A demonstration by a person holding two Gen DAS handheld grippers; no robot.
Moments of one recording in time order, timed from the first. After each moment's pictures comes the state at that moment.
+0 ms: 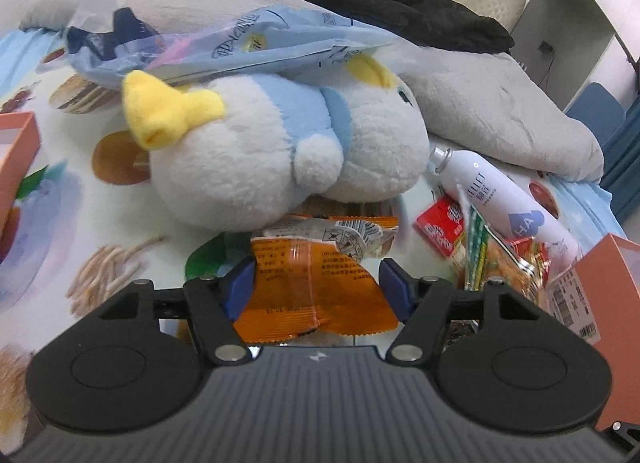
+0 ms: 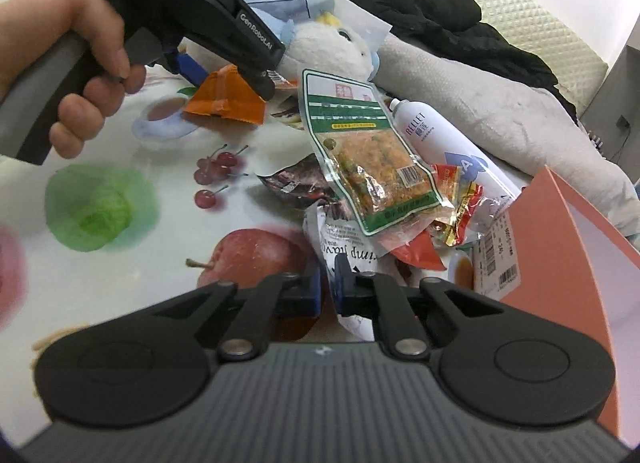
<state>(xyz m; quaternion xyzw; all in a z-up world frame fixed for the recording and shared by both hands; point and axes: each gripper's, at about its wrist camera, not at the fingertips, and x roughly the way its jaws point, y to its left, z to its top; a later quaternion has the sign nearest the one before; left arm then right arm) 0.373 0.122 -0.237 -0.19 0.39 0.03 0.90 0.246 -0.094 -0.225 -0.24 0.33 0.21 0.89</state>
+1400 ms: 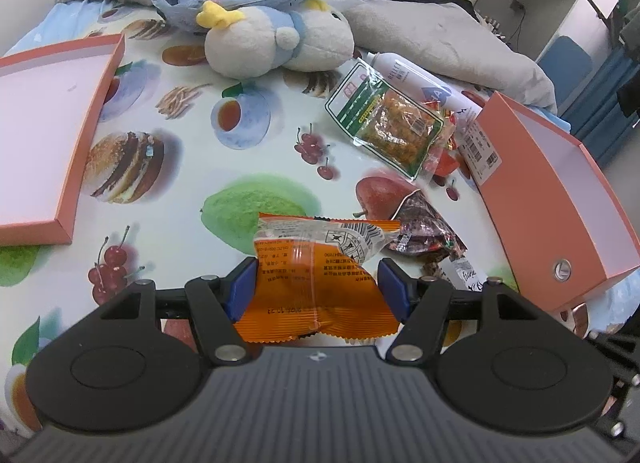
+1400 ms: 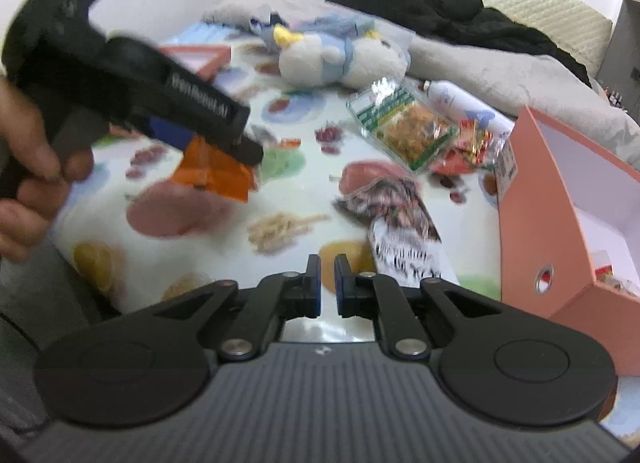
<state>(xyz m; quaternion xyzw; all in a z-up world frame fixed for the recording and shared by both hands) 0.143 0.067 -0.187 -0.17 0.43 0.00 0.89 0.100 -0.129 -0.171 -0.14 0.35 0.26 0.89</state>
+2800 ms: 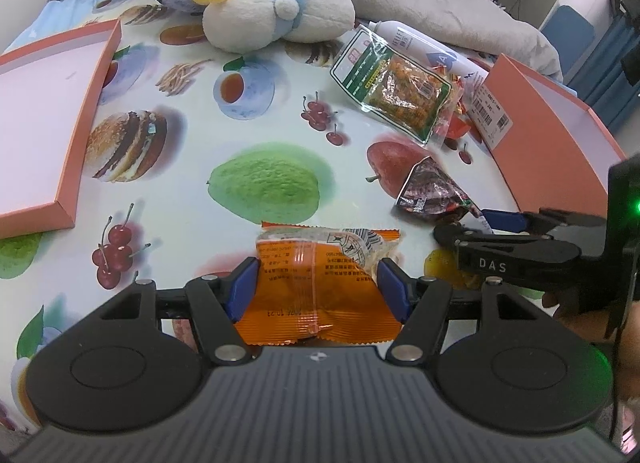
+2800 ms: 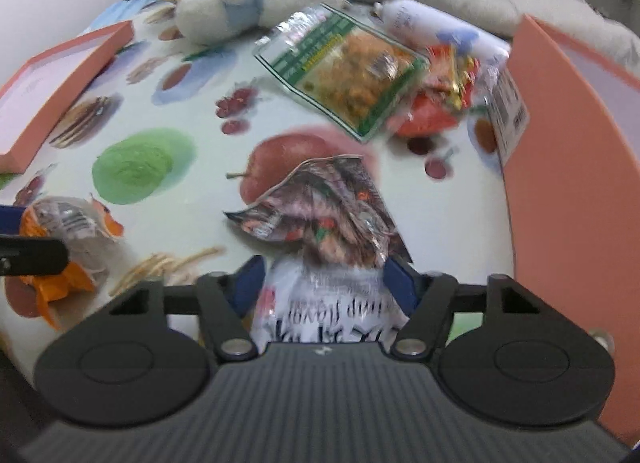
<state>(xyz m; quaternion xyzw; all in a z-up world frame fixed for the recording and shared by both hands) 0.139 0.062 -0.205 -0.14 0.46 -0.01 0.88 0.226 -0.138 -0.240 -0.09 0.45 0.18 0.87</state>
